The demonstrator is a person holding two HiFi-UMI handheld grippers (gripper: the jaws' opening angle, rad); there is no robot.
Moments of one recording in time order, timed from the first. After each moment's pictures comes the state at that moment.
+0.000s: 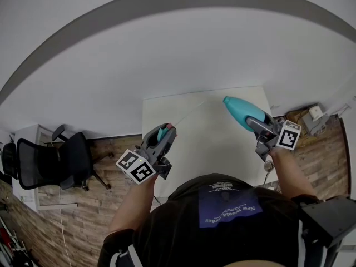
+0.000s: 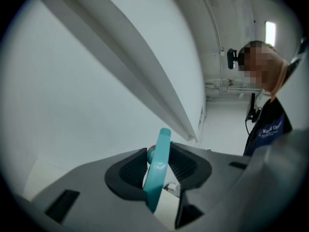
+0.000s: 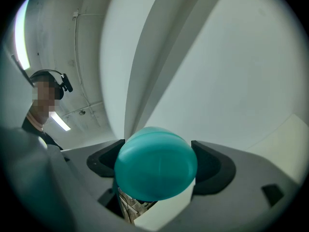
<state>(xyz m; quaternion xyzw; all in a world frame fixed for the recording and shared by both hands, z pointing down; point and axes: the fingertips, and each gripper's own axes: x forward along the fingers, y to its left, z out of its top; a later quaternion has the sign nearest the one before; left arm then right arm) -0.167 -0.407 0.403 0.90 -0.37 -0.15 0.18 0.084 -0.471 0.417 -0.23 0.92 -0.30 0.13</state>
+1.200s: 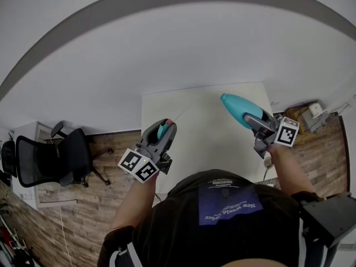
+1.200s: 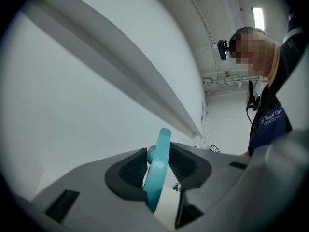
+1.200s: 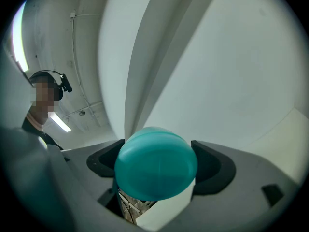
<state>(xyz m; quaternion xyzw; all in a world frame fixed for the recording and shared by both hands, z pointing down) -0.161 -0.407 0.399 0.90 -0.40 -0.13 0.12 0.081 -0.471 0.421 -0.22 0.91 -0.31 0.13</state>
